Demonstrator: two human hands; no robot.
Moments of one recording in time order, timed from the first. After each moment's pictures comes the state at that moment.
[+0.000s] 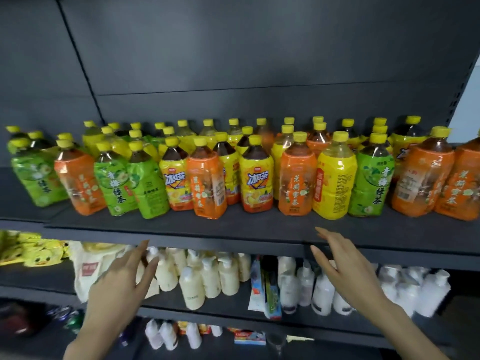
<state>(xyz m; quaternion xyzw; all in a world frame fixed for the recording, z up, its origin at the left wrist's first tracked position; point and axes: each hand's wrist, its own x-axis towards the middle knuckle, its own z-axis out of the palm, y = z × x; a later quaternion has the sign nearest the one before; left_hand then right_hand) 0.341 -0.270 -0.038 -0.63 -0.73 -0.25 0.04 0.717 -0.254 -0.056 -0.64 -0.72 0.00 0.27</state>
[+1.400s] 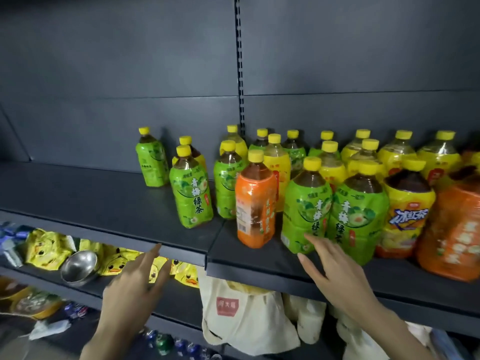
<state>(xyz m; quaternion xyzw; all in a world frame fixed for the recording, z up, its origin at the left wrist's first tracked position) -0.106 -0.140 -0.041 -0.58 -0.77 -0.26 0.02 0.230 -0.079 -0.048 -0.58 -0.78 0.01 0.22</state>
